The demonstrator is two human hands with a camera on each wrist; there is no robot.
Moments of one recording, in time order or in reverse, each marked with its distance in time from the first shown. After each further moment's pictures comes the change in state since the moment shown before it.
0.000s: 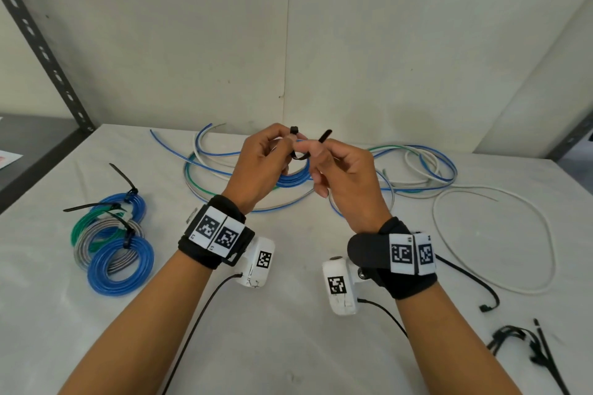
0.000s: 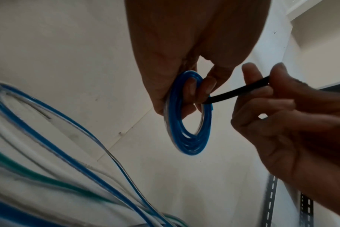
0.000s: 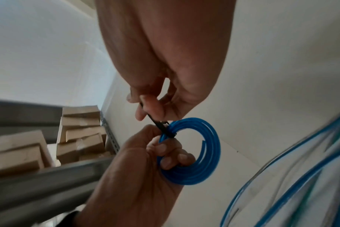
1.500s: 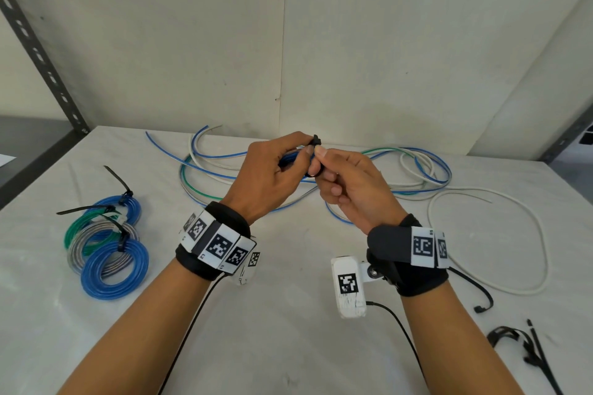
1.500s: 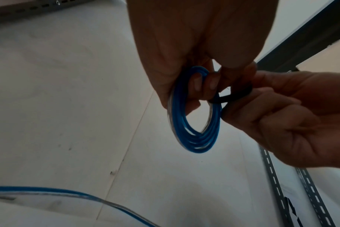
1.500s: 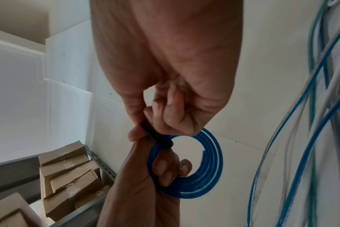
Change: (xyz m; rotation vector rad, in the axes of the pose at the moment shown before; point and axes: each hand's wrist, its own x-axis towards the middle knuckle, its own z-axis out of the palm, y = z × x) left_hand -0.013 0.016 0.009 0.428 -0.063 0.340; right_hand 0.000 -0.012 -0.018 0.205 -0.089 0.315
